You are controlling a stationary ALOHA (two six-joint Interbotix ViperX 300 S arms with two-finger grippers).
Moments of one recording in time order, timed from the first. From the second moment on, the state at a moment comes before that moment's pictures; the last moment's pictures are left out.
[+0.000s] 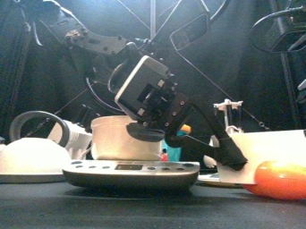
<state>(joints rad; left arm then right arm) -0.29 0.44 0.38 -0.41 -0.23 0.58 0.57 -0.24 0.98 2.42 -0.51 -1.88</state>
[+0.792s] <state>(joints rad) -0.29 0.44 0.38 -0.38 -0.23 0.58 0.56 -0.28 0.98 2.40 -0.51 -1.88</state>
